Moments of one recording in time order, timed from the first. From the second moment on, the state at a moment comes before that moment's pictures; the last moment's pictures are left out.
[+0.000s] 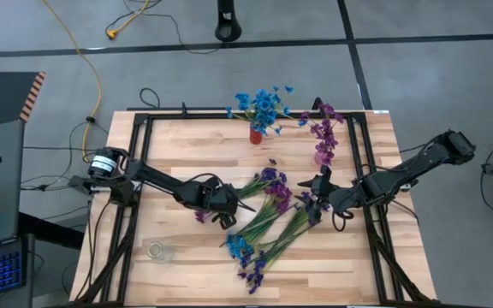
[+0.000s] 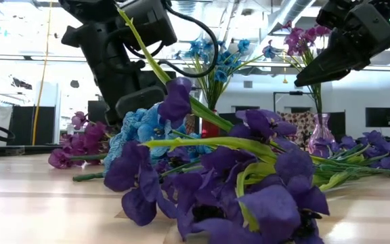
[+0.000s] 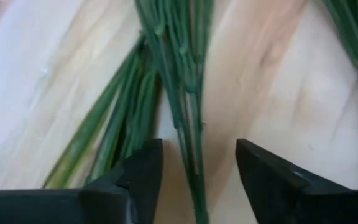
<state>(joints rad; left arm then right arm) -0.16 1.79 0.97 -0.33 -0.29 -0.57 0.40 0.98 0.49 -0.13 0.62 0.39</state>
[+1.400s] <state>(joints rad) -0.12 1.53 0.97 -0.32 -0.31 -0.54 0.40 0.98 0.49 -0.13 0.62 0.39</state>
